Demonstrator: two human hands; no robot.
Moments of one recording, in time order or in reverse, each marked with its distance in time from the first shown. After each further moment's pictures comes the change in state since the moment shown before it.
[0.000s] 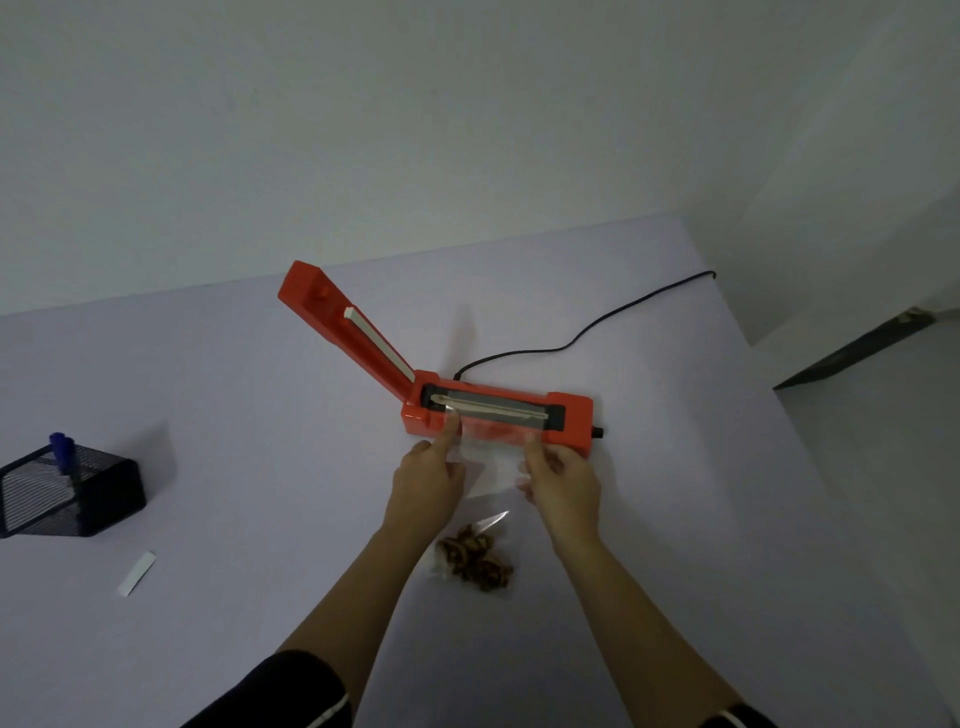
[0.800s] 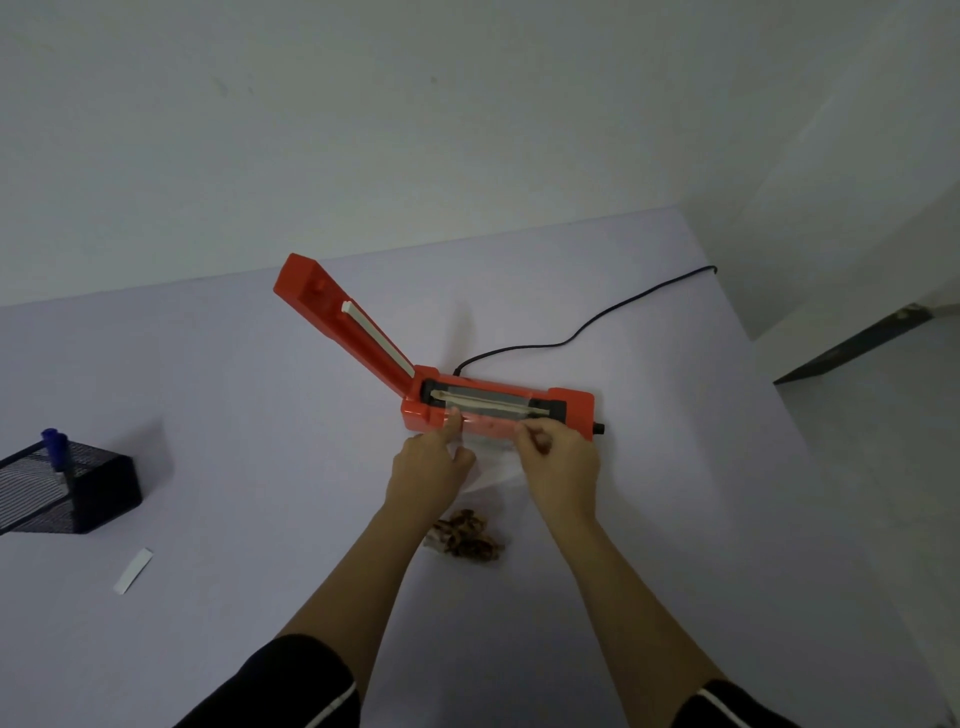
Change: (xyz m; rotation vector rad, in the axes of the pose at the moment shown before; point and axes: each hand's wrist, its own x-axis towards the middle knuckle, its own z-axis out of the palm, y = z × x) left_hand 0.010 0.010 -0.010 0.005 -0.068 -0.046; right_hand 0.009 -0.013 0.005 -0.344 0.050 -0.435
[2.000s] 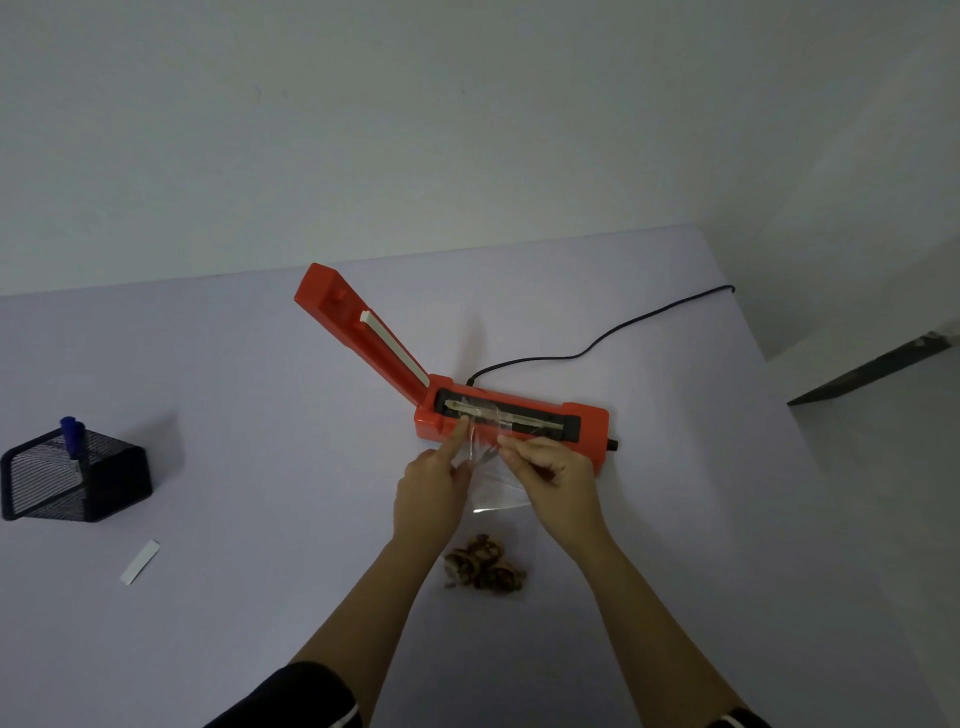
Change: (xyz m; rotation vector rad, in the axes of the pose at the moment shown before) left_hand -0.010 -0.017 0.017 -0.087 0.158 0.007; right_hand -0.003 0.007 0.000 0.340 -0.266 -0.240
